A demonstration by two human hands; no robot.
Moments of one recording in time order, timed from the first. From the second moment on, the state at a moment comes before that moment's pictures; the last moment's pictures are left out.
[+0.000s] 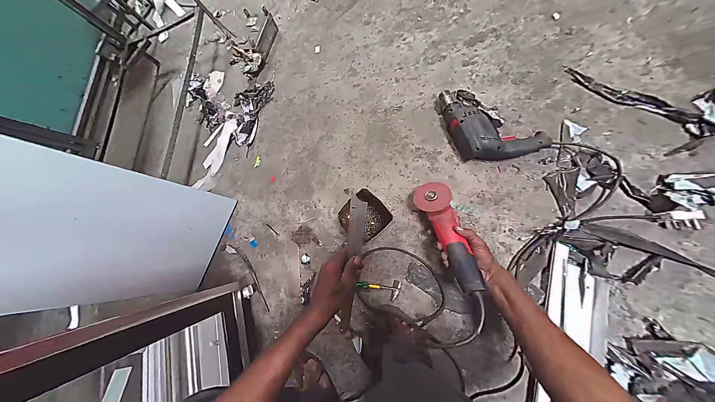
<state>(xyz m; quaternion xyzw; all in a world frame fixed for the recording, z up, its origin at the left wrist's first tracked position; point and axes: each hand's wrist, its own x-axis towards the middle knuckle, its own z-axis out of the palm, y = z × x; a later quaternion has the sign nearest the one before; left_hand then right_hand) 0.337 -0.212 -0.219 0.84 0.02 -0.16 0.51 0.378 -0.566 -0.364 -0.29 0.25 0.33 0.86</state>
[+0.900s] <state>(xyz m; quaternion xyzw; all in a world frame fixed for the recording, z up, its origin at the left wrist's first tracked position) 0.158 -0.105 0.059 0.83 -0.03 0.34 0.44 0.301 -0.462 -0.116 -0.76 -0.15 -0.14 0.62</state>
